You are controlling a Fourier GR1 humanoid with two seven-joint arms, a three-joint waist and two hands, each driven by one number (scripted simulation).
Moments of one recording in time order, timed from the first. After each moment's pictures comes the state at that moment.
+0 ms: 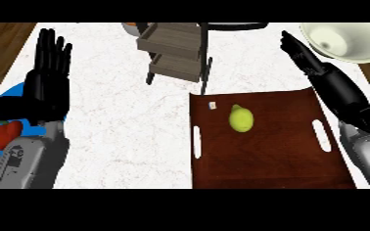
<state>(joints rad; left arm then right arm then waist) -0.30 0.27 -0.01 -1.52 0.30 0.35 -0.09 -0.37 -0.57 0.23 -1.56 -0.17 0.09 -0.13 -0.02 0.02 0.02</state>
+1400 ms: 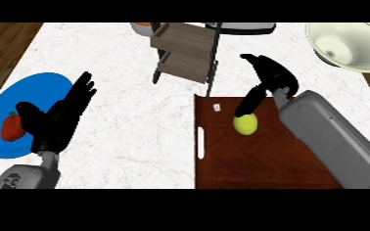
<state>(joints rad) -0.11 0.39 -0.15 -1.52 0.30 0.12 0.16 -0.72 -0.45 0.53 -1.25 0.12 0.10 0.85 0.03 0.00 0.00</state>
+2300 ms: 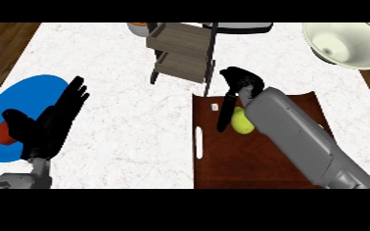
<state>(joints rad) -0.06 0.39 -0.10 -1.54 0.29 0.08 0.15 -0.82 -0.28 0.58 -1.09 0.07 0.31 1.04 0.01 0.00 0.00</state>
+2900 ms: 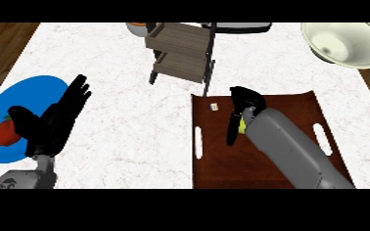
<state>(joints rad) -0.08 0.35 -0.07 -1.53 0.25 0.06 0.16 -0.67 -0.25 0.60 -1.02 0.29 0.28 0.97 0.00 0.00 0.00</state>
